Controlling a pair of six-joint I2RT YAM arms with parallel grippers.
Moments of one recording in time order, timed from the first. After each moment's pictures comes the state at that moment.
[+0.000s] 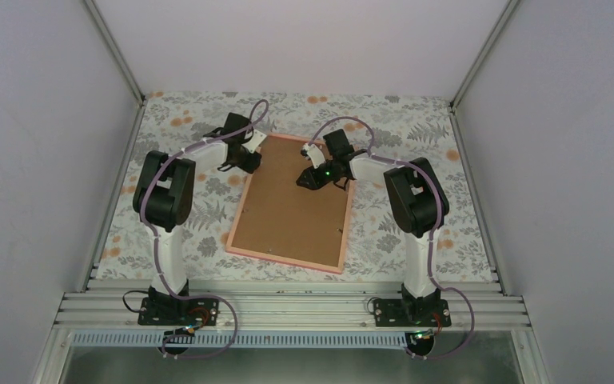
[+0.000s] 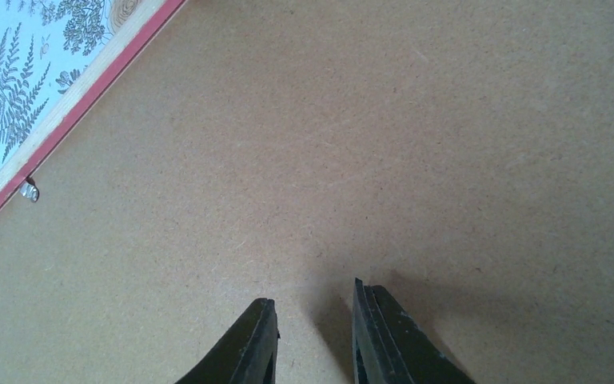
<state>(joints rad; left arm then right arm) -0.30 2.05 1.39 -0.41 0.14 0.22 0.46 2.07 1.31 -0.26 -0.57 -0.07</state>
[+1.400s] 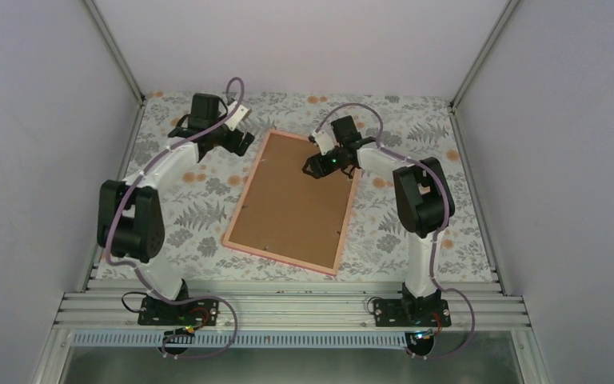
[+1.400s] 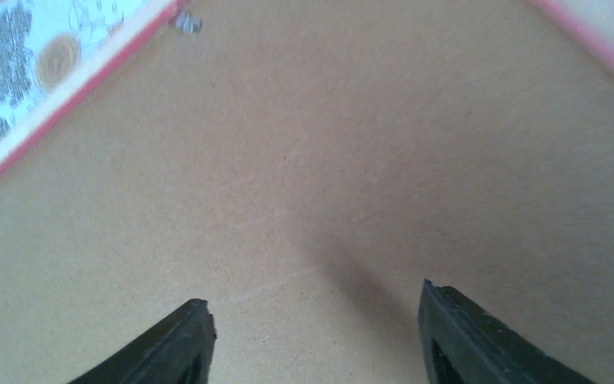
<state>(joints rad) -0.21 1.75 1.31 -0.30 0.19 0.35 0.41 2.06 1.42 -0.36 -0.48 -0.10</state>
